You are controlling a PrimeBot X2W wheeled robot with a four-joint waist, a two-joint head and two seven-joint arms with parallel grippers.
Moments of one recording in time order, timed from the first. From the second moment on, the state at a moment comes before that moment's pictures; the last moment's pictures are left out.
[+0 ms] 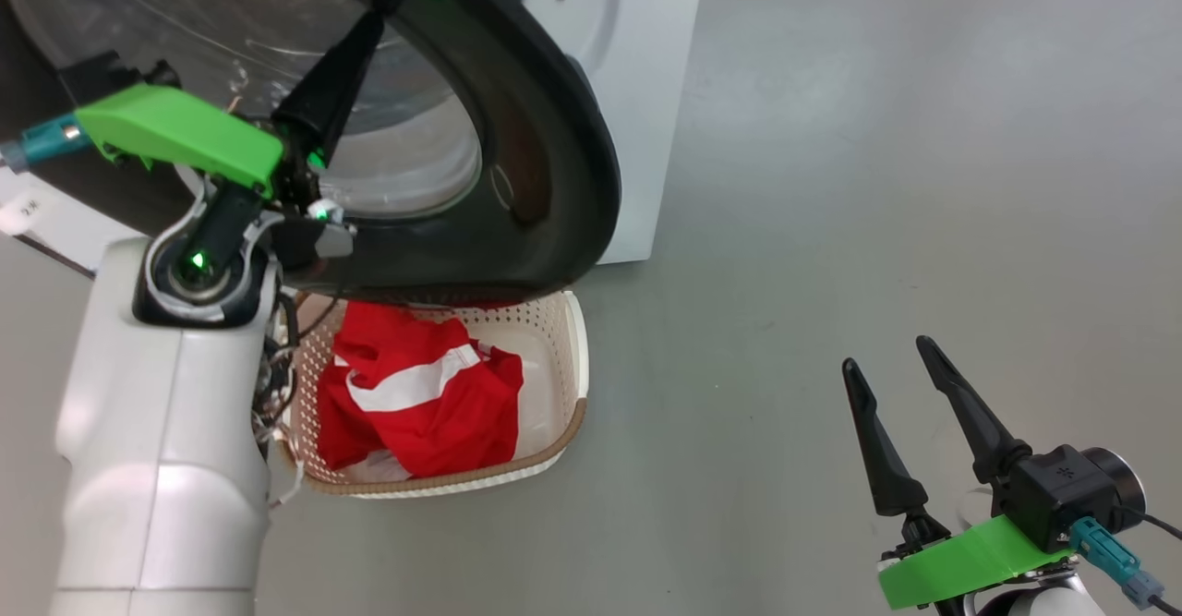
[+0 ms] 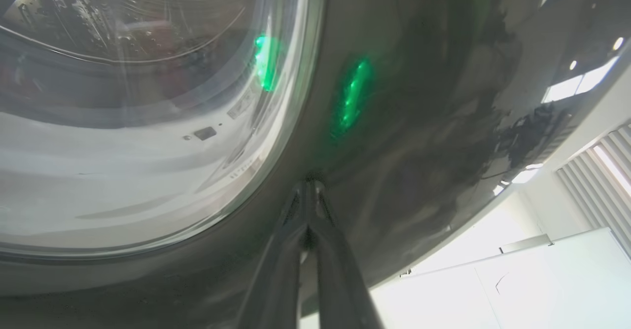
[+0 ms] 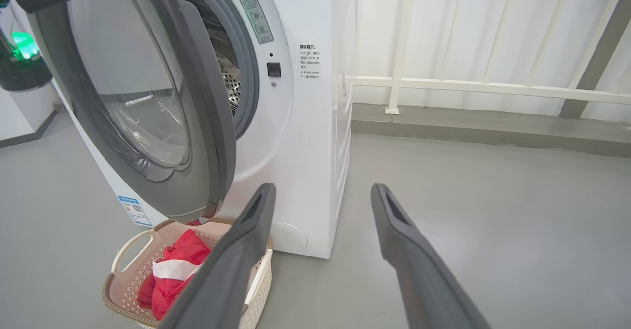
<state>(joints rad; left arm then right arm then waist) -0.93 0.03 -0.02 0.65 -1.47 -0.06 0.40 -0.01 -0.04 0.05 0.03 0.16 0.12 -0.21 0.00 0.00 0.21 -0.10</state>
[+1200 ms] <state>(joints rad) -1.07 0.05 0.00 0.78 -1.45 -0.11 0.36 -0.03 -0.04 0.07 0.04 0.17 0.12 -0.22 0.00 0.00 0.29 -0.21</state>
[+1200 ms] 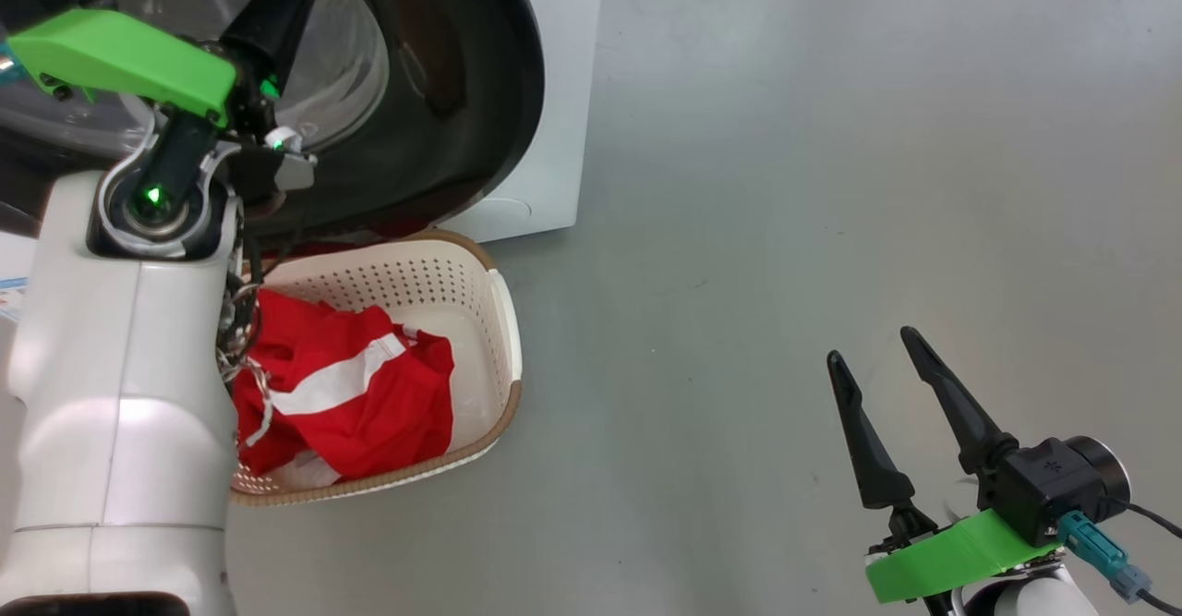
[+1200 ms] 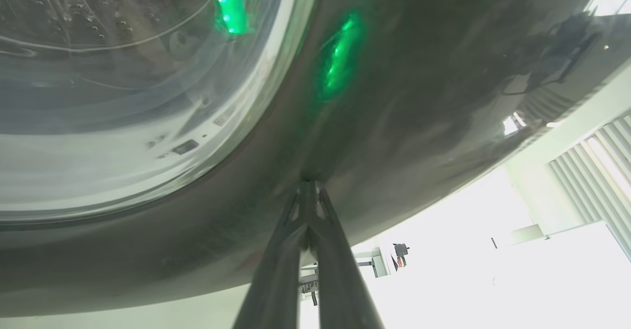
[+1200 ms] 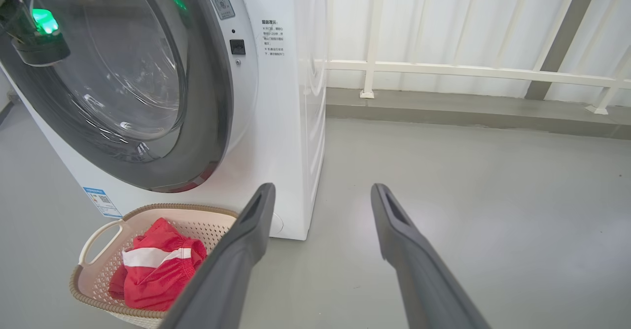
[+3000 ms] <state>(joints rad) -0.37 0.13 -0.15 0.14 -1.02 -0.09 -0.08 -0.01 -0.04 0.04 0.08 0.18 0.12 -0.23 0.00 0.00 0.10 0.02</state>
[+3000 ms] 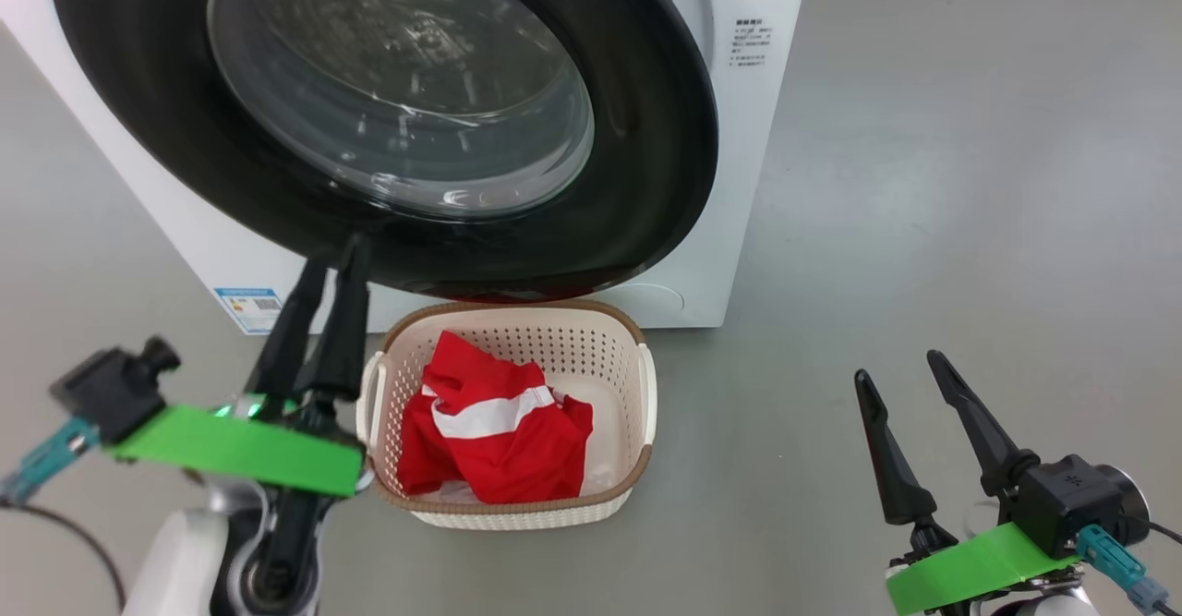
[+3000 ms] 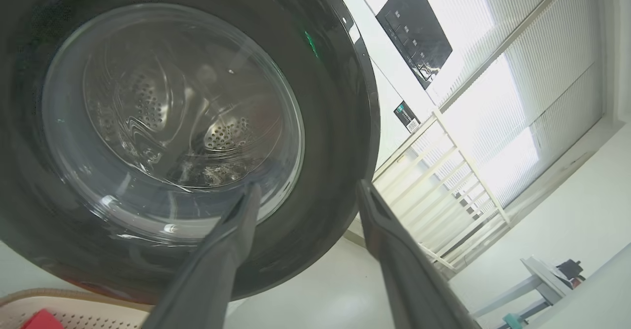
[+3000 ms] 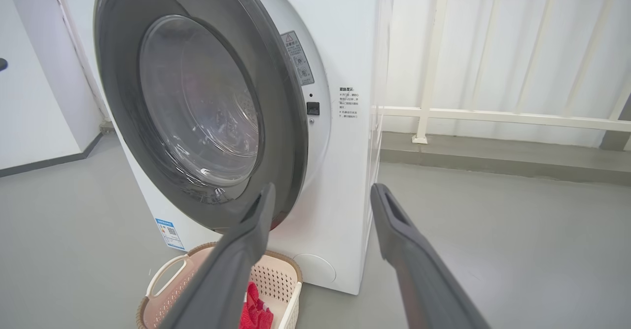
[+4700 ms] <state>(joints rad) 0.14 0.20 -0.12 -0.06 -0.31 0.10 -0.25 0.10 -0.04 -0.03 0.05 0.20 0.12 -0.25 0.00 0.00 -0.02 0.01</state>
